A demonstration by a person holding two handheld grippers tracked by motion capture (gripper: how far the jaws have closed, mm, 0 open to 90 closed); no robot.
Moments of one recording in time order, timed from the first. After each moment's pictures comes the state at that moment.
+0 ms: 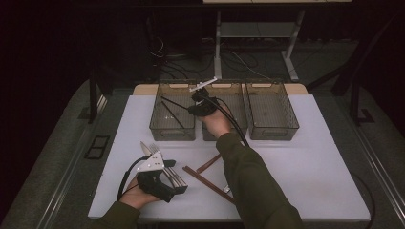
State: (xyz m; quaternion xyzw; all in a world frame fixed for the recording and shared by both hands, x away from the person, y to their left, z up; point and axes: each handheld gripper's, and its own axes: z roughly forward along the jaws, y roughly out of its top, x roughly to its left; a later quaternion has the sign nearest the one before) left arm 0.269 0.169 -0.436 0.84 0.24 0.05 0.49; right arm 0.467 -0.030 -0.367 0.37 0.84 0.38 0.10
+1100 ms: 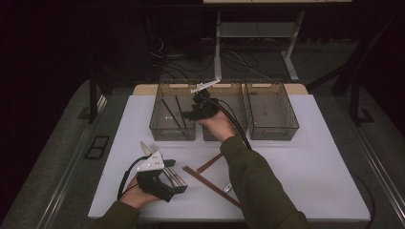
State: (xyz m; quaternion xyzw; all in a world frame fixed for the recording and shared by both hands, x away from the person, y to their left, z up) left arm 0.270 0.169 -0.437 0.84 0.24 0.05 0.49; right arm 0.451 -0.038 -0.359 0.35 0.84 0.42 0.08
